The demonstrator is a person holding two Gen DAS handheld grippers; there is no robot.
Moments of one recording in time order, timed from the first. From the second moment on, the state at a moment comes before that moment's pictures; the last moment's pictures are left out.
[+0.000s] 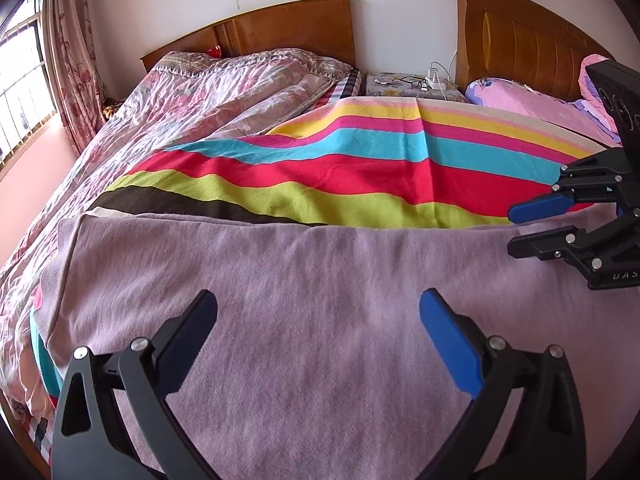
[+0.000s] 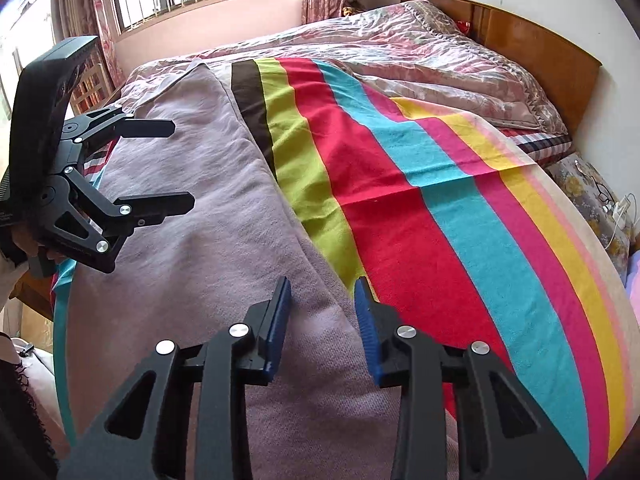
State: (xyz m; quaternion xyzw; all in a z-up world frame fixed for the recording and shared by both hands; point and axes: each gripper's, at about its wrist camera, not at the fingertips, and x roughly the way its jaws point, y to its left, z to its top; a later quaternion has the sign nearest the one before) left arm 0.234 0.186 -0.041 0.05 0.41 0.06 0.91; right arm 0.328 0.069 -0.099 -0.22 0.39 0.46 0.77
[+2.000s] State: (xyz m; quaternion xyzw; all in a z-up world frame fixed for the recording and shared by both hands) left arm 0.186 -0.032 -0.065 0.15 0.45 -0.09 0.88; right arm 0.047 -0.266 -0.124 -0.01 0.40 0.07 0.91
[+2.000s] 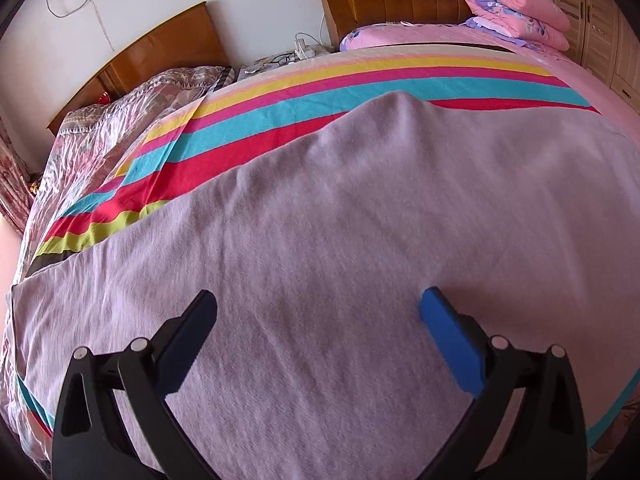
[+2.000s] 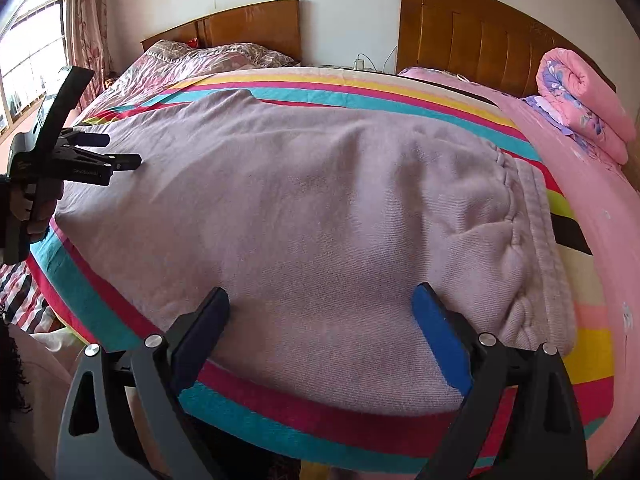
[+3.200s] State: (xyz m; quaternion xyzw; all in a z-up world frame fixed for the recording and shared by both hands) left arm 0.078 0.410 -0.062 -0.50 0.26 0.07 0.82; right arm 0.208 0.084 -0.069 -0.19 0.37 0.31 0.86
